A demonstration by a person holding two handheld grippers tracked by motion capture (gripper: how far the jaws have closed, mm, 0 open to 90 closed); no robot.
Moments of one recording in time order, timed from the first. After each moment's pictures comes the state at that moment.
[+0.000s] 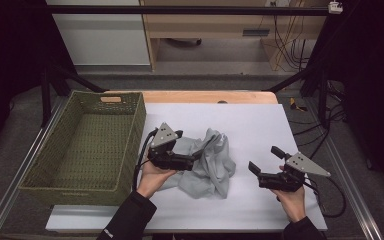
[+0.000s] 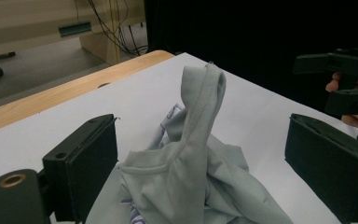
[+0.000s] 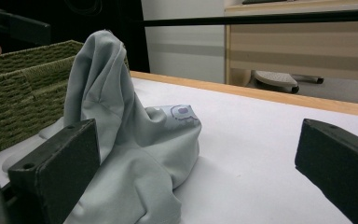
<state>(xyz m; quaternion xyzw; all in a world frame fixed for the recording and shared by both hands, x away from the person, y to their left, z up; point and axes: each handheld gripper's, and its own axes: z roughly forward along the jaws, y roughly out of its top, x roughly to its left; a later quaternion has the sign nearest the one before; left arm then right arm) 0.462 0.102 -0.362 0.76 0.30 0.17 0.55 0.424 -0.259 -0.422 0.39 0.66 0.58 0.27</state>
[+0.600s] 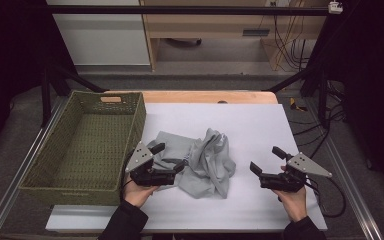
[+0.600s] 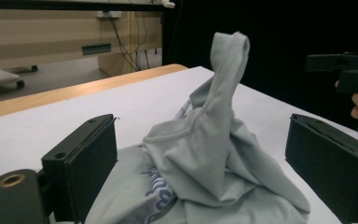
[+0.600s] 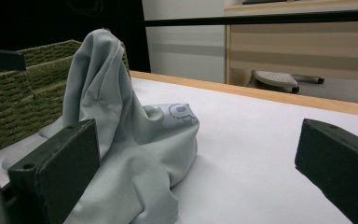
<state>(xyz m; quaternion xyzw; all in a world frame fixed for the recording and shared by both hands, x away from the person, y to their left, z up) 0.439 0.147 -0.406 0.71 0.32 0.19 0.59 0.424 -0.264 -0.424 0.39 0.66 0.58 0.27</state>
